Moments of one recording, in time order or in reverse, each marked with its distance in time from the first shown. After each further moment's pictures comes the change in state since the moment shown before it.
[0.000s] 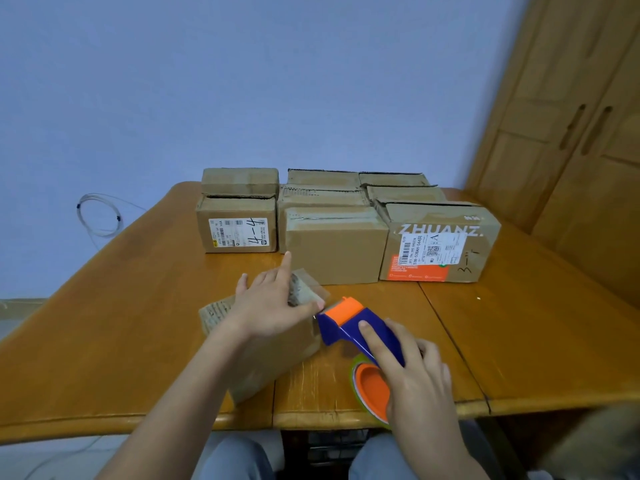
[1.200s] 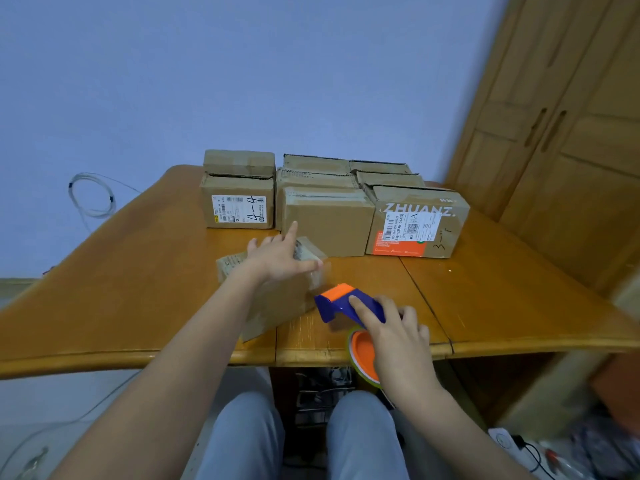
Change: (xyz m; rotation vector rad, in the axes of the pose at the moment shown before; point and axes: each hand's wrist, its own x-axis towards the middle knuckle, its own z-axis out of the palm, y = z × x) left_hand -0.007 0.006 -0.006 0.009 -0.030 0.000; right_hand -0.021 -0.032 -0.054 -0.065 -0.350 0.091
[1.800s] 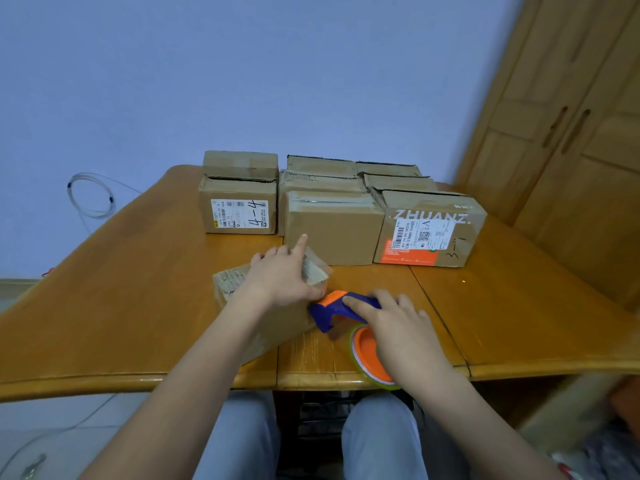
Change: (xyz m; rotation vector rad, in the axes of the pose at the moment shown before) left_hand 0.004 0.004 0.004 0.109 0.032 0.052; right_hand 0.052 0.000 -0.026 -0.111 -0.173 -0.103
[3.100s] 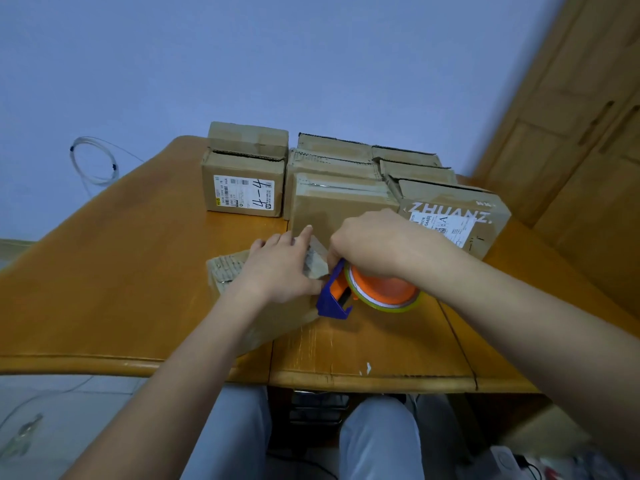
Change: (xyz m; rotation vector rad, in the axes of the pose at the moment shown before) left_hand -0.001 -0.002 0.004 -0.012 0.020 0.001; right_hand 0.086 -0.033 -0.092 -0.473 -0.233 -0.417
